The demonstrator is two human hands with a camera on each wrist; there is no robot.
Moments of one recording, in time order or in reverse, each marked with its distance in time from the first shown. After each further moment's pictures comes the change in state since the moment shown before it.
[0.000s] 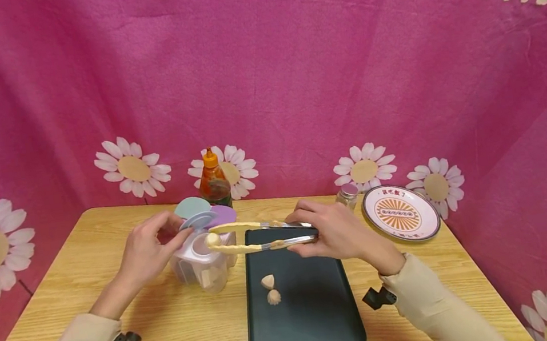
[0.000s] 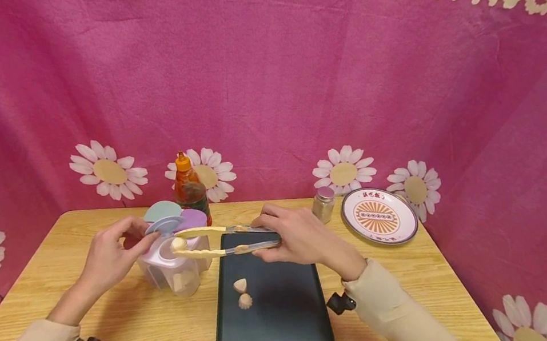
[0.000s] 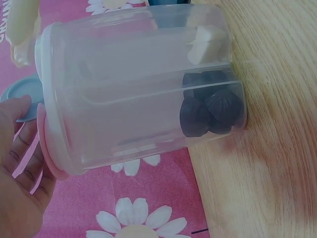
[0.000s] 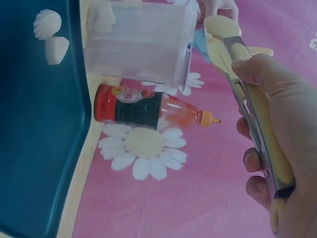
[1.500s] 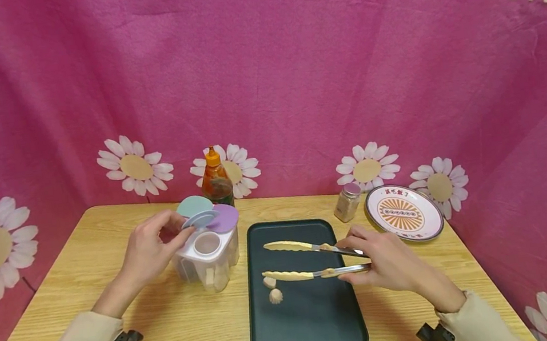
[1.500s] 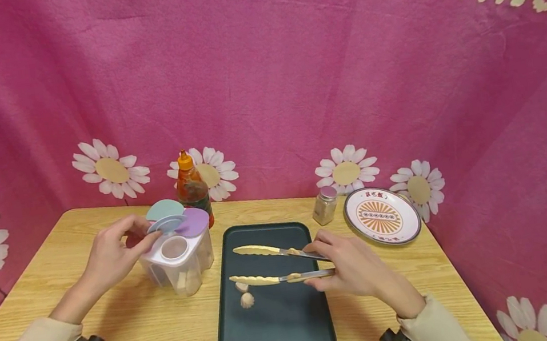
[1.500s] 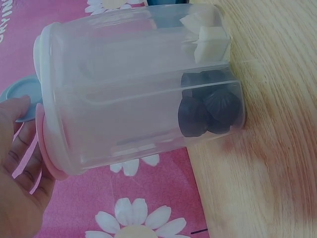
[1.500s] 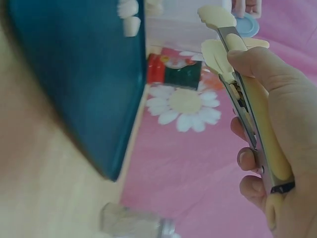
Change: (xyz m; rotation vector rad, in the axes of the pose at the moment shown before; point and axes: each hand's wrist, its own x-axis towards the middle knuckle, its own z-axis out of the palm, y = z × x) left_hand 0.001 -0.001 -0.001 -0.015 0.021 0.033; right_hand -0.095 0.009 -0.009 -0.013 -0.088 0.192
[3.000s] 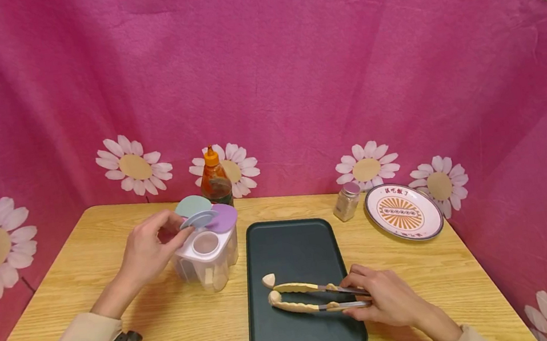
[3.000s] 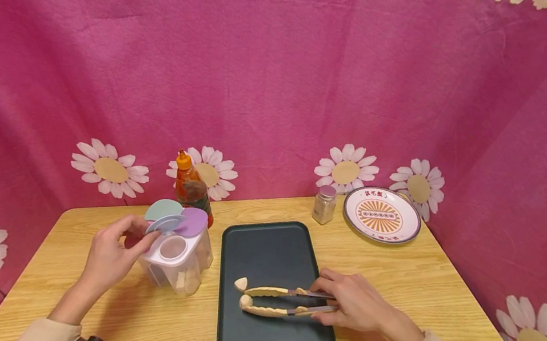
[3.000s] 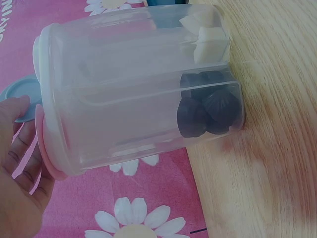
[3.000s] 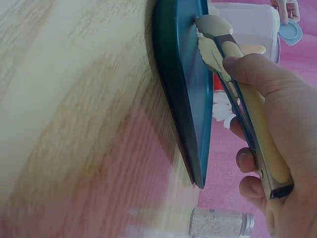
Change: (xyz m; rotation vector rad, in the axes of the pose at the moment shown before) left_hand -0.001 0.001 0.001 0.014 -0.002 -0.016; right_hand -0.055 -0.002 0.058 0.096 -0.161 0.129
